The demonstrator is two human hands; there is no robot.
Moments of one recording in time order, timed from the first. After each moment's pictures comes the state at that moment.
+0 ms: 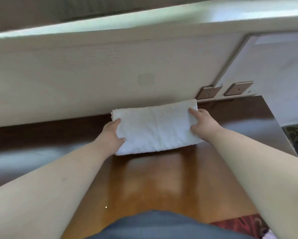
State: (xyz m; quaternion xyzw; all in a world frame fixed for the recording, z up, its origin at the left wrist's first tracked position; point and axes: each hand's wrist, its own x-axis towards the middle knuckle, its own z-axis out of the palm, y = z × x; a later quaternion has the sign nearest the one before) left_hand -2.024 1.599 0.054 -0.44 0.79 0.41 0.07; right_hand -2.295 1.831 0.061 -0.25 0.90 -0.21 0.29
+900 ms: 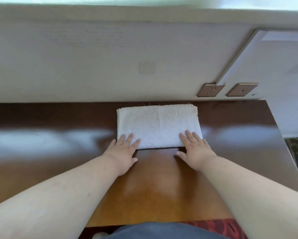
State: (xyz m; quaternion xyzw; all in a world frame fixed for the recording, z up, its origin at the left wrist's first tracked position) left_hand -2.008 1.692 0.003 -0.24 0.92 0.10 0.29; right_hand -2.241 1.894 0.004 -0.44 0.86 0.07 0.26
